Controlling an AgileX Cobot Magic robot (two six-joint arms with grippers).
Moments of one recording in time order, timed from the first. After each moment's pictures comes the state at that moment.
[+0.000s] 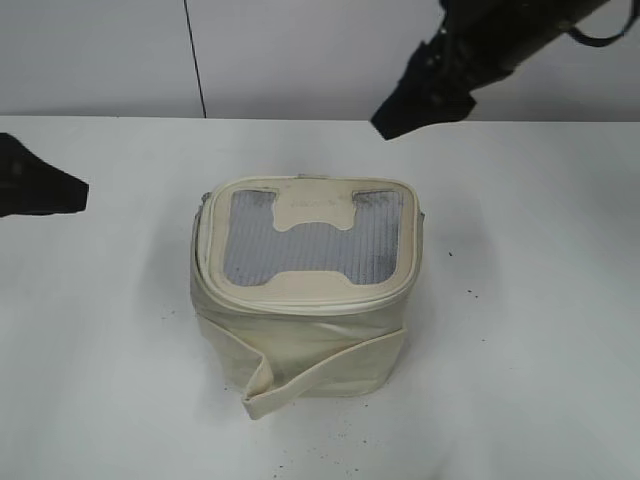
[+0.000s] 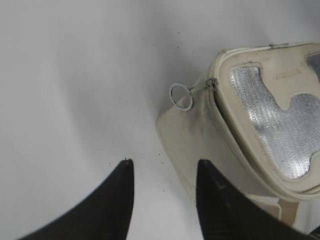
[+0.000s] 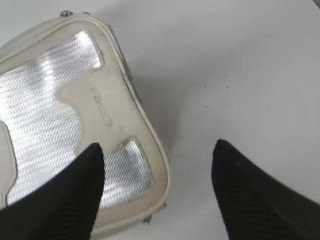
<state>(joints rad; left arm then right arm) -0.07 1.22 -0.71 -0.92 0.71 0.86 0.35 1.71 -1.43 0.56 0.88 -0.94</state>
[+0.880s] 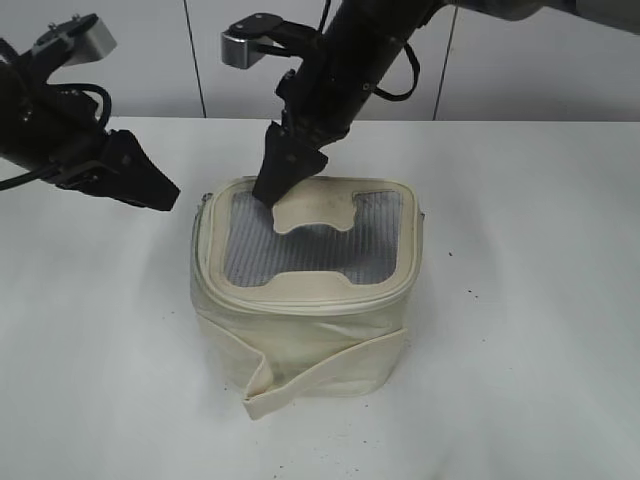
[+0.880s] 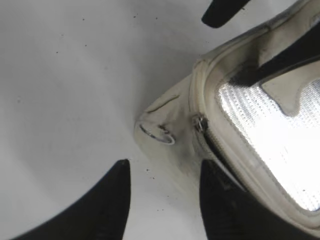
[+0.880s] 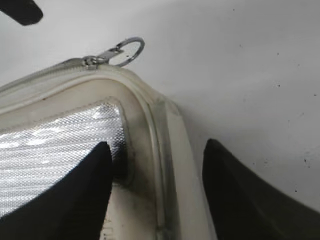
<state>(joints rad) -0.20 1.63 -1.06 -0.79 0.86 0.89 0.52 2.27 -2.02 0.55 1.19 -0.91</state>
